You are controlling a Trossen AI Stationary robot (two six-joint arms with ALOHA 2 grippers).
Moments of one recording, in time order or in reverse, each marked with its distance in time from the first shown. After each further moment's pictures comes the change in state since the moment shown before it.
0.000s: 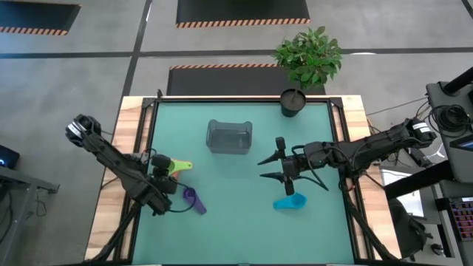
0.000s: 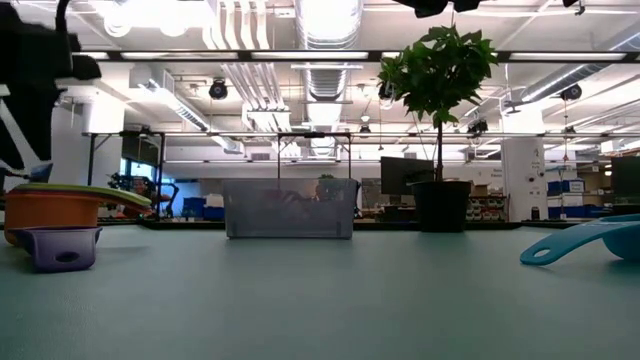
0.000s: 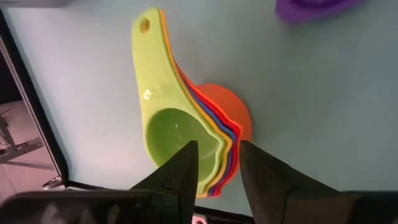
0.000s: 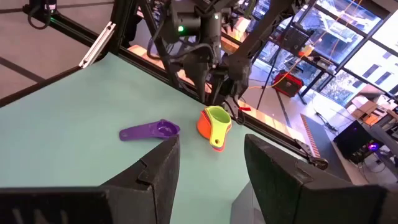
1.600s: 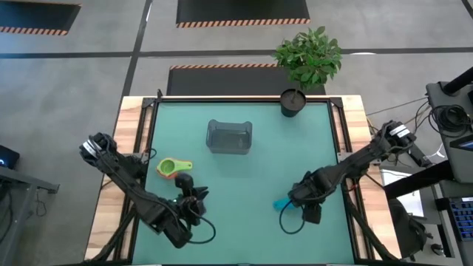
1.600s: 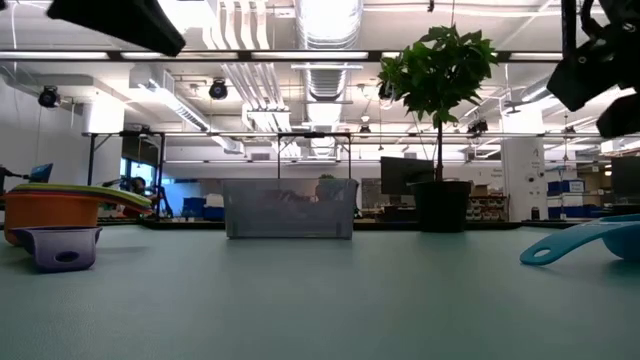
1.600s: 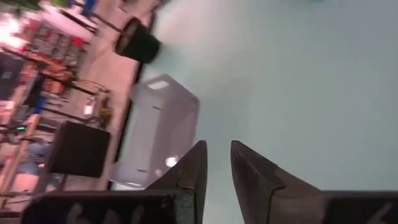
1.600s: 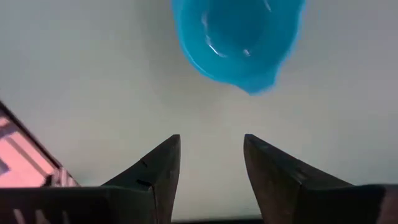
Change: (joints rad) left arm -0.043 0.341 0.392 0.348 -0.600 -0.003; right arm 0.285 0.301 0.180 -1.227 -0.373 1.262
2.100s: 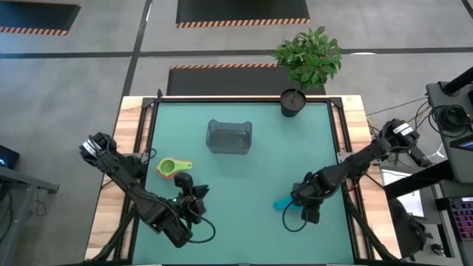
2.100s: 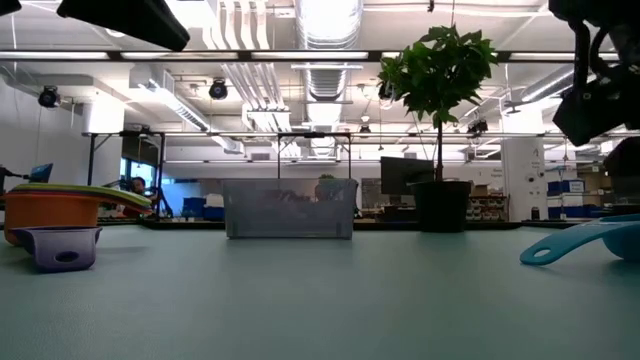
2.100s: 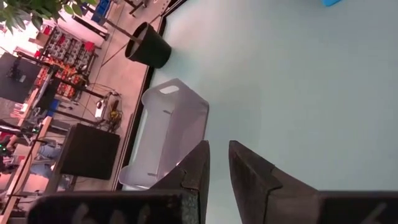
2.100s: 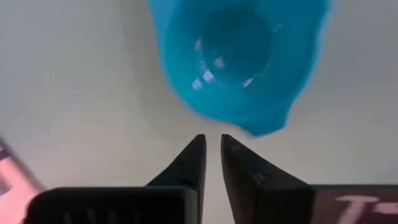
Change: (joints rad) left arm 0.005 -0.002 0.000 -0.004 -0.040 0.005; right arm 0.004 -0.047 -0.195 0.278 0.022 0.032
